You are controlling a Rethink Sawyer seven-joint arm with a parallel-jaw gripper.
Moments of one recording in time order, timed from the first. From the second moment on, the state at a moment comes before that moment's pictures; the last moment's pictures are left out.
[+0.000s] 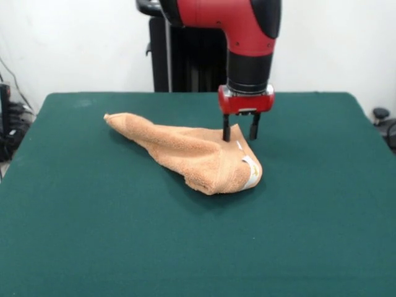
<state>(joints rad) -0.14 -0.50 -0.01 1.97 -0.12 0.03 1.57</state>
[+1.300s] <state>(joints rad) -0.07 -0.49 -0.06 1.97 -0.12 0.01 1.57</state>
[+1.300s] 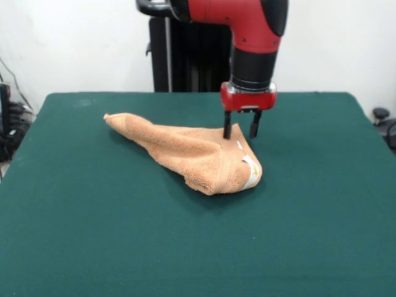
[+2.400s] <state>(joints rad) -0.07 -0.49 -0.07 1.97 -0.12 -0.02 1.57</state>
